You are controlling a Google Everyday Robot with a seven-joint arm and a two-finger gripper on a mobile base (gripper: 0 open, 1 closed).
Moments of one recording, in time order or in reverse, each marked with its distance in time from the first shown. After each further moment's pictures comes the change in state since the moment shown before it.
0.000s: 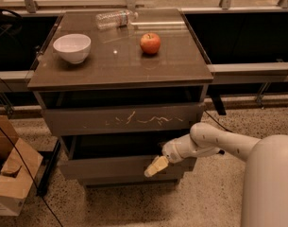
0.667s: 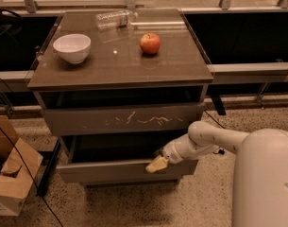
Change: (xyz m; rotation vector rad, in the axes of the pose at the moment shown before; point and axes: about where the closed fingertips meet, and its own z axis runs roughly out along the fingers) arm 0.014 -0.003 0.005 -0.008 0.092 0.013
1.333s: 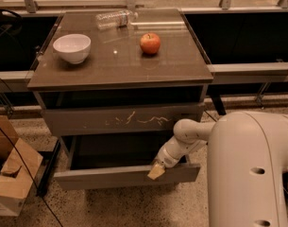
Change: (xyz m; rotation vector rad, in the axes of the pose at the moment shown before) arm 0.025 0.021 0.012 -0.012 0.268 -0.079
